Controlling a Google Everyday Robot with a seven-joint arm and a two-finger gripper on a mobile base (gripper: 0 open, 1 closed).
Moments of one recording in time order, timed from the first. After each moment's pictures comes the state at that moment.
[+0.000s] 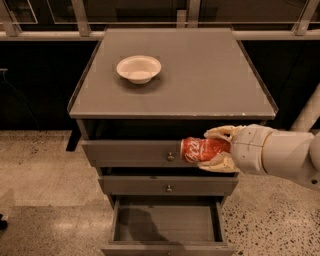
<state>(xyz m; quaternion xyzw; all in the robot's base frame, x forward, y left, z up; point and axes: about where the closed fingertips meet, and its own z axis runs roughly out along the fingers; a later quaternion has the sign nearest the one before) 0.467 -0.136 0.837 -0.59 0.66 -0.02 0.47</state>
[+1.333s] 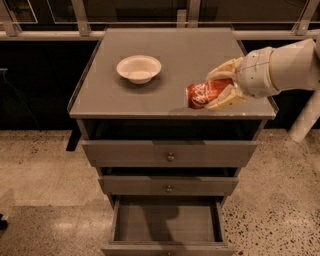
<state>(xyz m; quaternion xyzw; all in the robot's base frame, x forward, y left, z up) 0.577 -0.151 0.925 -0.65 0.60 0.00 0.47</state>
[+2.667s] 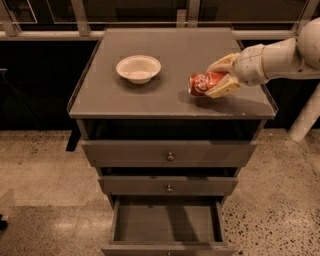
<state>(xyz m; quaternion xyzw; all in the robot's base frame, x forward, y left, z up) 0.675 -0.176 0.890 -0.63 0.60 0.06 0.49</state>
